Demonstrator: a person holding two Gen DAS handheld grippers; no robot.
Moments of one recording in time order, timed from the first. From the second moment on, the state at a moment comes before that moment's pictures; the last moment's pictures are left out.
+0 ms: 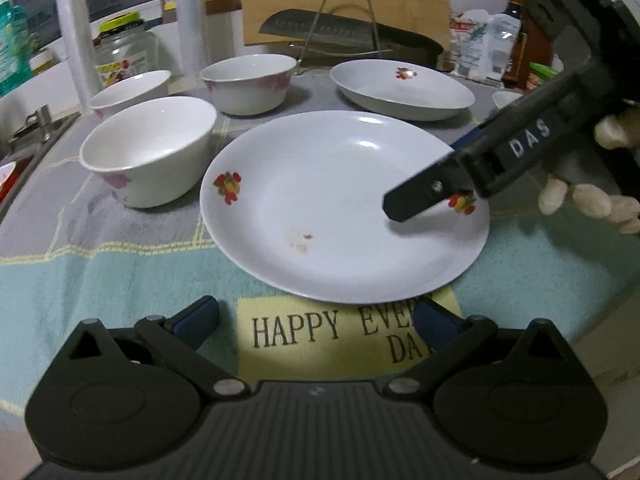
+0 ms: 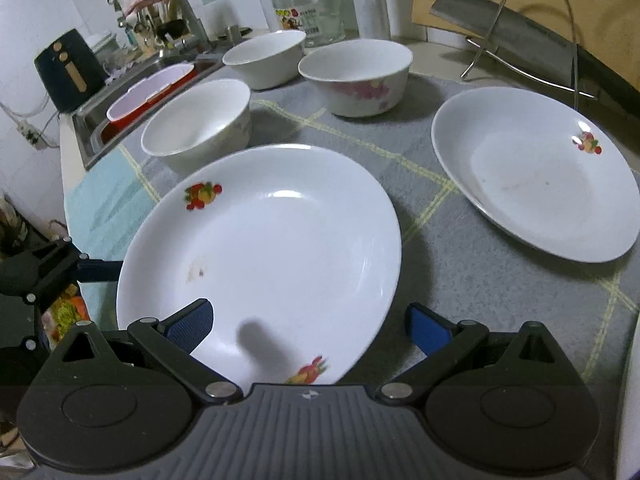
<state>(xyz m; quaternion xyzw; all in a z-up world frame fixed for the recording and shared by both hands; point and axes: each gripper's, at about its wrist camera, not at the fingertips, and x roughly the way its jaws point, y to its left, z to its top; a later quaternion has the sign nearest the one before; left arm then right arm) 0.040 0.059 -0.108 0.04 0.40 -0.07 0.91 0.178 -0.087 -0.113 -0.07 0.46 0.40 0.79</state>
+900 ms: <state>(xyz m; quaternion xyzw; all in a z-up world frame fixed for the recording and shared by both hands) 0.069 0.083 -0.108 0.11 0.41 -0.20 0.89 0.215 -0.057 -0.112 -0.10 0.47 0.44 0.76</state>
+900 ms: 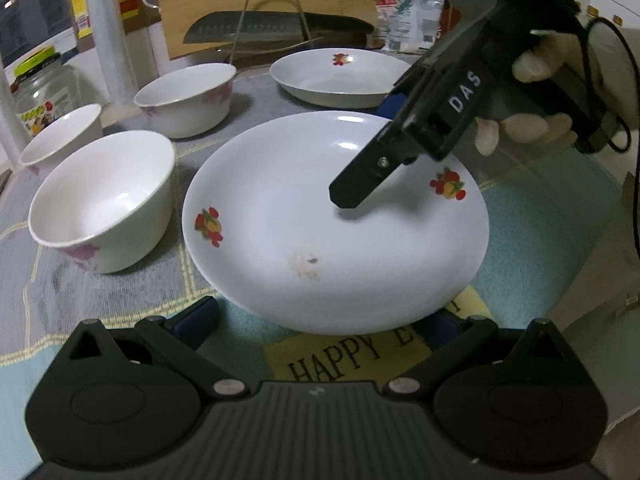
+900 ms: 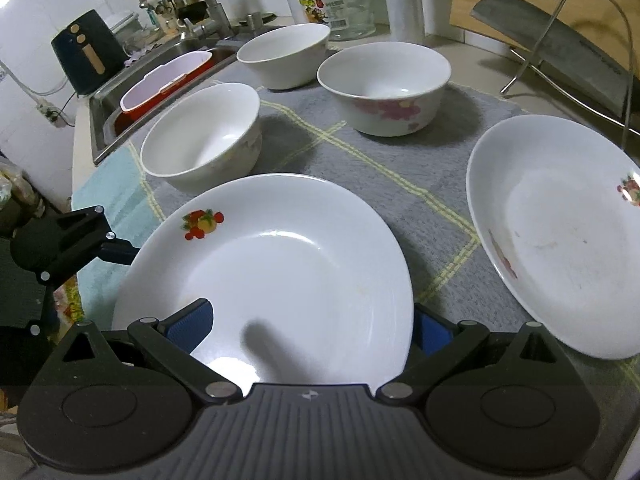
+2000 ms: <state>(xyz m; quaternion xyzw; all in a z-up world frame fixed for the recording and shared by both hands) 0.074 0.084 -0.106 0.14 0.39 -0.24 0.88 0.234 -0.055 -0.107 -0.08 0.50 0.47 0.73</state>
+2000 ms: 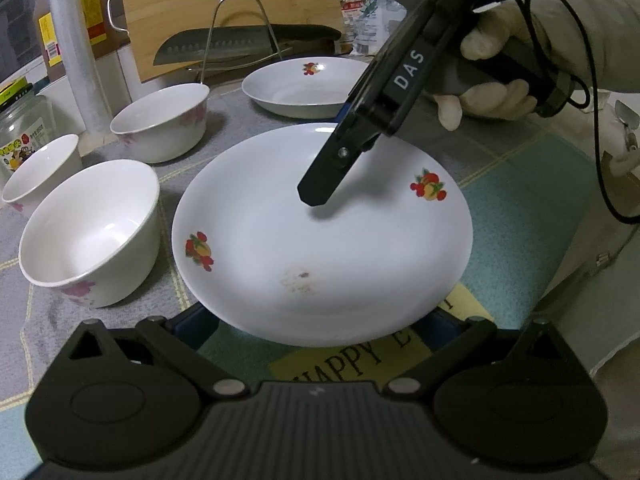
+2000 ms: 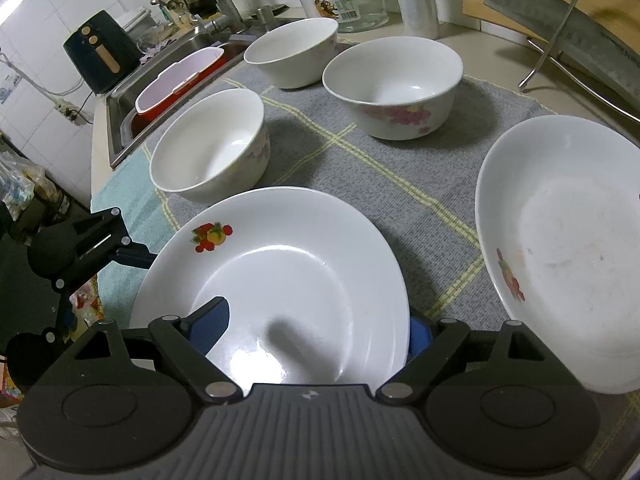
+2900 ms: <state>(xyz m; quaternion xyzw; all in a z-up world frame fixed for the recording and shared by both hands) 0.065 0.063 -0.091 0.14 0.39 -0.22 0.88 0.223 -0.074 -0.091 -0.09 0.47 0.49 0.73</state>
